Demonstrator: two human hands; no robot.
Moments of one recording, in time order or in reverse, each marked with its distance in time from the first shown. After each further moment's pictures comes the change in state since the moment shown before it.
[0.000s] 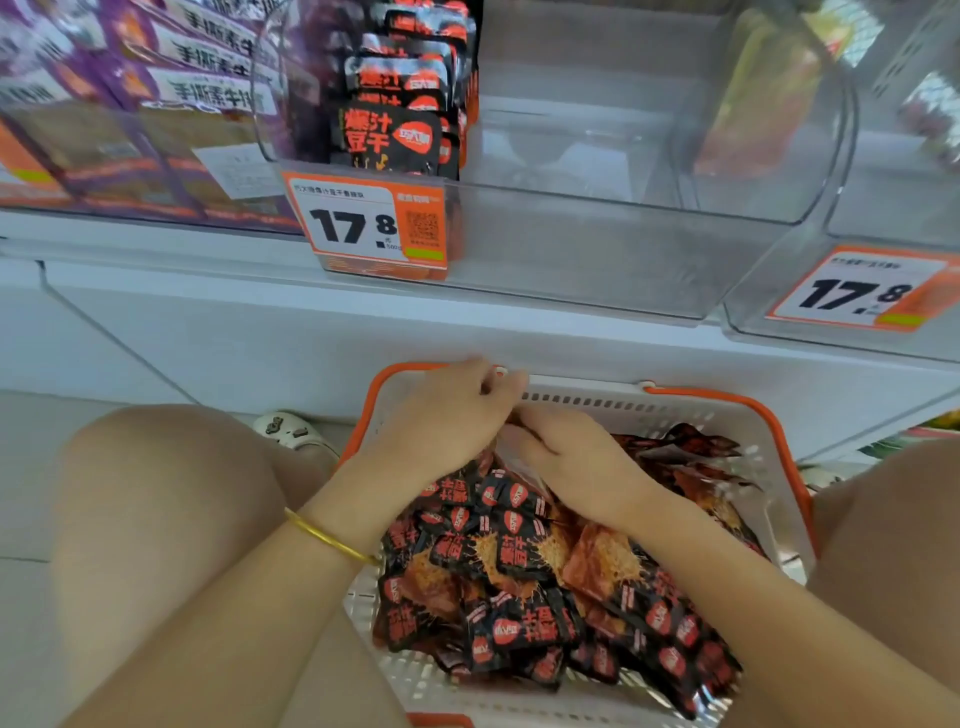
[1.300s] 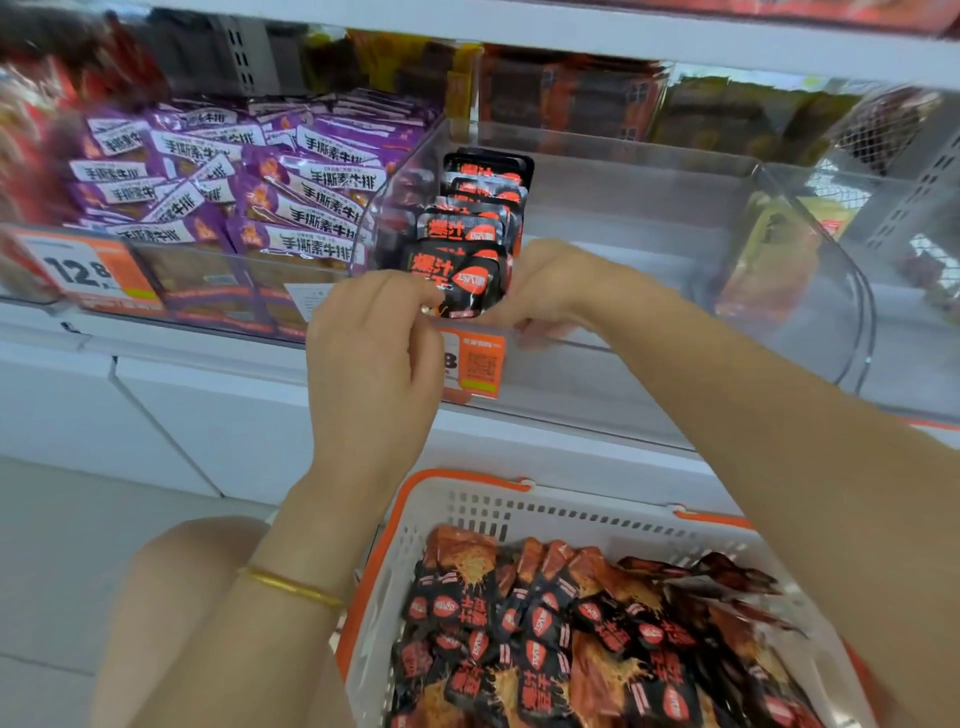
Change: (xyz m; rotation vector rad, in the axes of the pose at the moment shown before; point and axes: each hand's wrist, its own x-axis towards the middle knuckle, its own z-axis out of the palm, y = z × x) left_hand 0.011 -0.008 -0.106 0.085 1.067 0.412; right_hand 0.156 -0.126 -0.131 -0.166 -0.038 0.236
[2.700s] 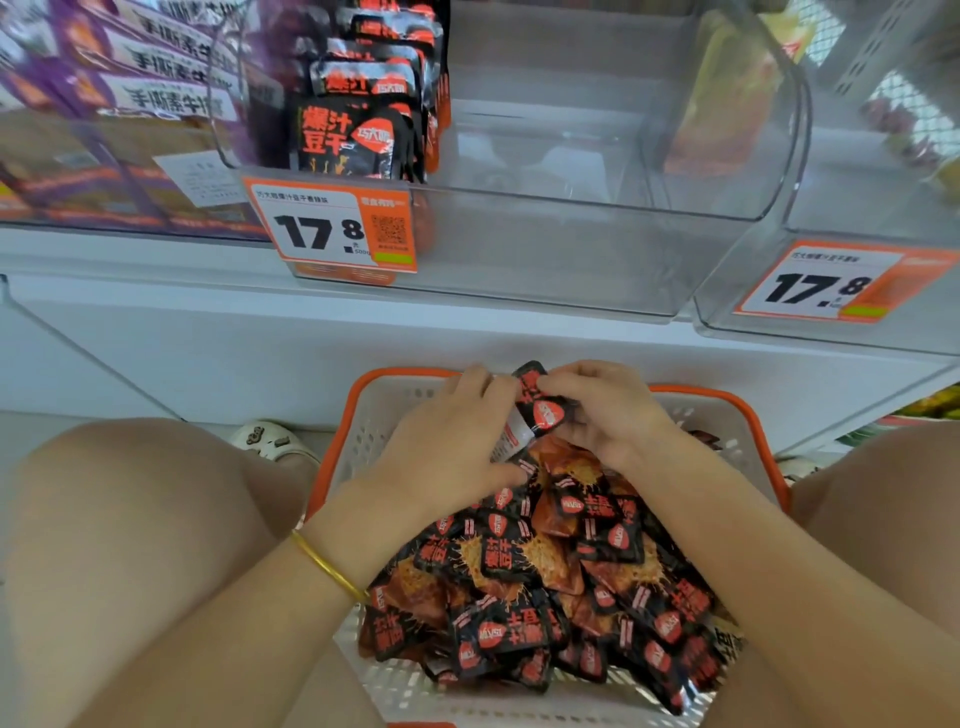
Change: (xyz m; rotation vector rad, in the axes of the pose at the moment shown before) left_hand -0.108 0.047 0.051 0.123 -1.132 0.092; right_hand -0.104 0.147 0.125 1.202 0.165 0.486
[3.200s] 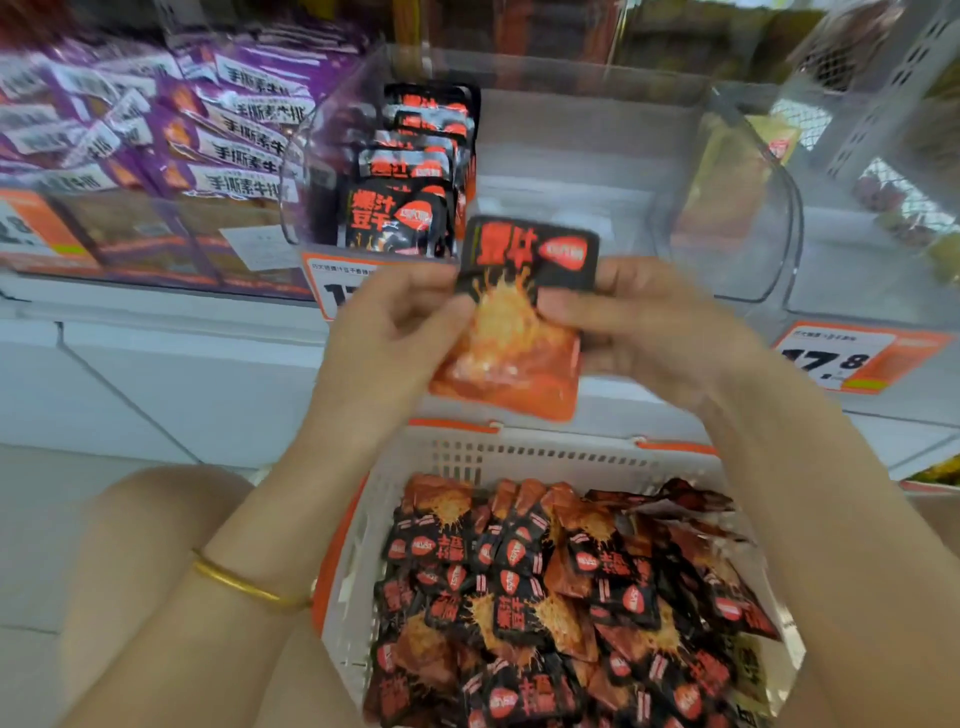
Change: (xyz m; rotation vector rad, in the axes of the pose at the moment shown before) left_hand -0.008 -0.015 -0.097 -1.053 0.745 -0.122; right_hand -0.046 -0.115 0.021 -0.181 -0.397 -0.423
